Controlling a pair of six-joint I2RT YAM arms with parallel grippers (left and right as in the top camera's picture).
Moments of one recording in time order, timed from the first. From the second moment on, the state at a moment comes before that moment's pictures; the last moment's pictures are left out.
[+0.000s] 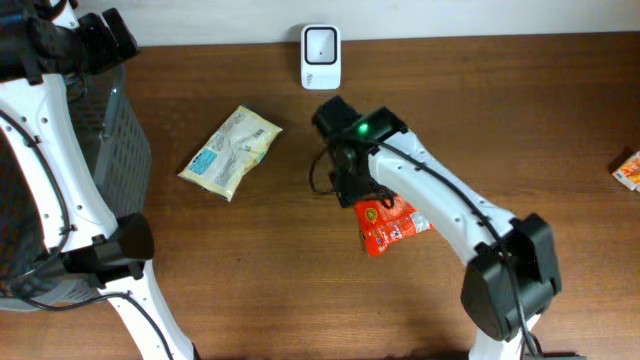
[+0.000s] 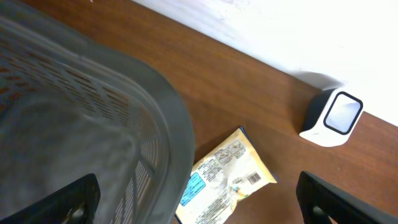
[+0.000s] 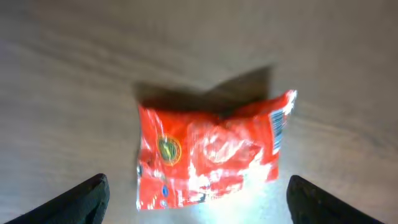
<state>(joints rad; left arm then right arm) 0.23 2.24 2.92 -1.59 0.13 -0.24 0.59 1.93 1.62 -1.20 0.24 0.27</state>
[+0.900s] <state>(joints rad) 0.23 2.24 2.92 -1.59 0.13 -0.24 0.66 1.96 1.67 -1.14 0.20 0.43</state>
